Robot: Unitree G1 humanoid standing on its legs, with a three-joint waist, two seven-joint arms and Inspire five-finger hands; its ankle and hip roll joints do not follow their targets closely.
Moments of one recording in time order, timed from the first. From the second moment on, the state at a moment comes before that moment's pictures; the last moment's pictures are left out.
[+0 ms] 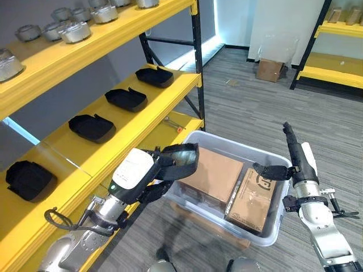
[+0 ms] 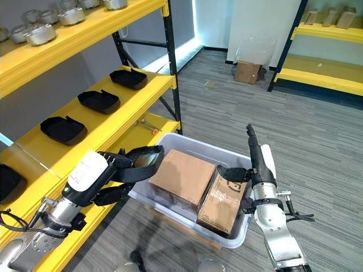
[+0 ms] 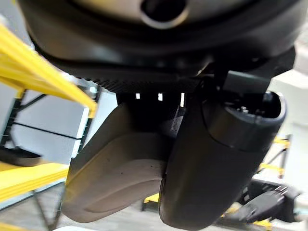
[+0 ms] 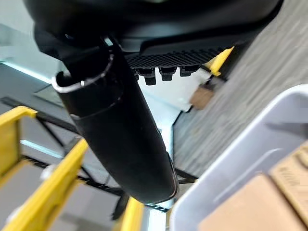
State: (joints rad) left arm 0.08 0.73 -0.10 -0.17 0.60 -0.62 0.30; right arm 0.05 -0.56 0.01 -0.11 0.02 0.07 -0.26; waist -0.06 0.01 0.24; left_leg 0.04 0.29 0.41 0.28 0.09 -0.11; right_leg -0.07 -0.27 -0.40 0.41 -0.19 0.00
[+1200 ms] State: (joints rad) left arm 0.11 0.81 0.02 -0.30 0.69 -0.60 0.50; right arm 0.12 -0.55 0.02 -0.19 -0.16 -0.09 -0.41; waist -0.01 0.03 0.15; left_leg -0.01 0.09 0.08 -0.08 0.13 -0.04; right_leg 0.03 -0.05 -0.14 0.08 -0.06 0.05
